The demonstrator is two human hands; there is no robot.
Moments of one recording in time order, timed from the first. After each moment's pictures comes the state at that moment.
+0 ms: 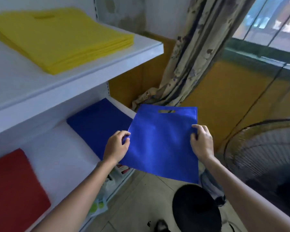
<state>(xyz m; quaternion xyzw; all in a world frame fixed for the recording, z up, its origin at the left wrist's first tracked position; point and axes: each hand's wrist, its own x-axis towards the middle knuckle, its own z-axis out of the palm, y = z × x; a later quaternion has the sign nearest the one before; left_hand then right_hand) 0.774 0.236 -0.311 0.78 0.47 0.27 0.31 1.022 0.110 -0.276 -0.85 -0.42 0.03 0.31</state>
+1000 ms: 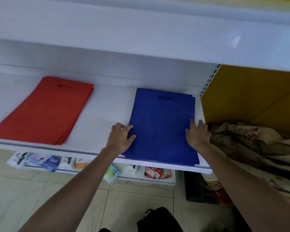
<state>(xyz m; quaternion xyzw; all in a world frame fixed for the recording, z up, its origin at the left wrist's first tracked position) 0.742 0.317 -0.437 0.51 0.83 0.12 0.18 0.971 0.462 -0.430 -0.61 -0.78 0.10 -0.10</state>
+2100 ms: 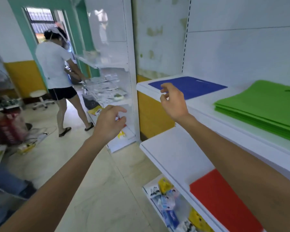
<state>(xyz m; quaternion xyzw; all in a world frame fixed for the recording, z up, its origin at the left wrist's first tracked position) 0.351 -0.165 -0.095 0.18 0.90 0.33 -0.23 0.346 0.049 -0.067 0.04 -0.88 0.36 0.32</state>
